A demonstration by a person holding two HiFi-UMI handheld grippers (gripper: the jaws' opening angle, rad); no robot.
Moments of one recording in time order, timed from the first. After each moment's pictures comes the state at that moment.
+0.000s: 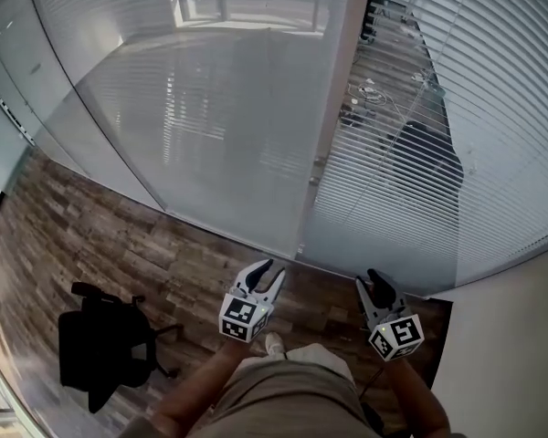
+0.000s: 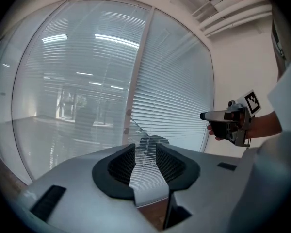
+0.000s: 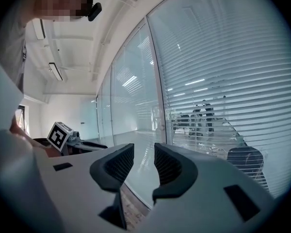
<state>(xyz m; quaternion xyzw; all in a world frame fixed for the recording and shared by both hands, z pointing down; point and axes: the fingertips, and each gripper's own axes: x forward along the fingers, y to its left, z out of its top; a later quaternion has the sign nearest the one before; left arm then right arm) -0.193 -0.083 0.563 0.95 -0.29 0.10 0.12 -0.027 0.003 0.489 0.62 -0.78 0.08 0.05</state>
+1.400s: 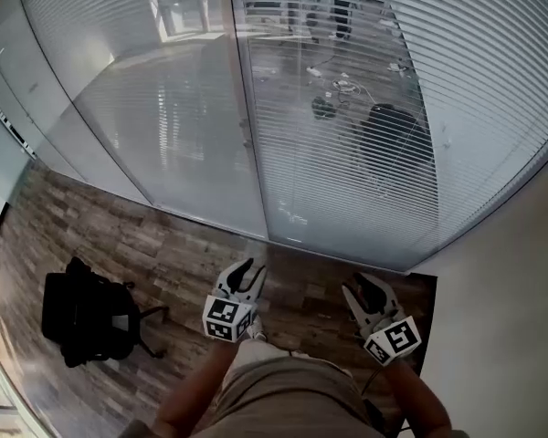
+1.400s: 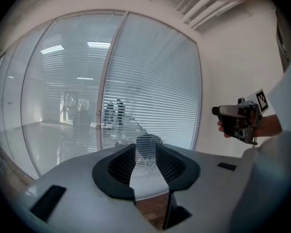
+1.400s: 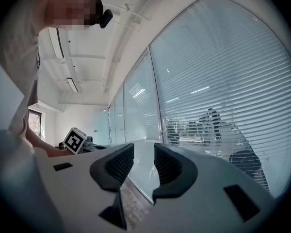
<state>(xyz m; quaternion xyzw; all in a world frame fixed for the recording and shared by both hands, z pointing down) -0.081 0.175 0.535 0.94 -0.32 0.11 0.09 0.084 0.292 0.449 0.57 -0.82 0.03 -0.01</state>
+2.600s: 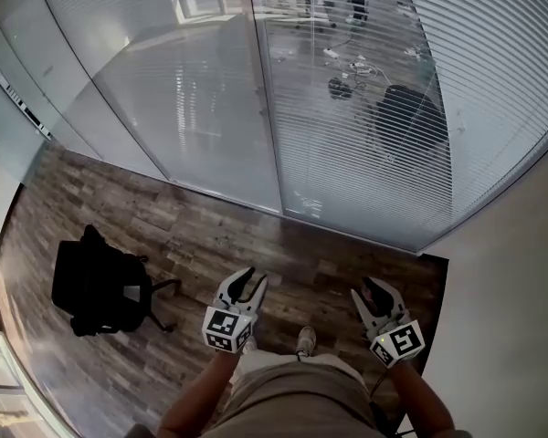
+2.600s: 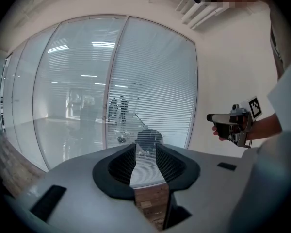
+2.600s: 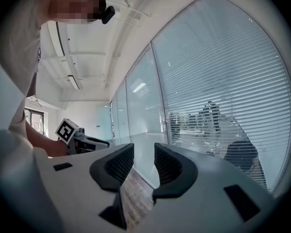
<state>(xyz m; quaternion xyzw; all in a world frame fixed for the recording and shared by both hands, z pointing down) -0.141 0.293 0.546 0.93 -0.34 0.13 0.11 0.057 0.387 0.486 0.56 -0.83 0.07 0.02</state>
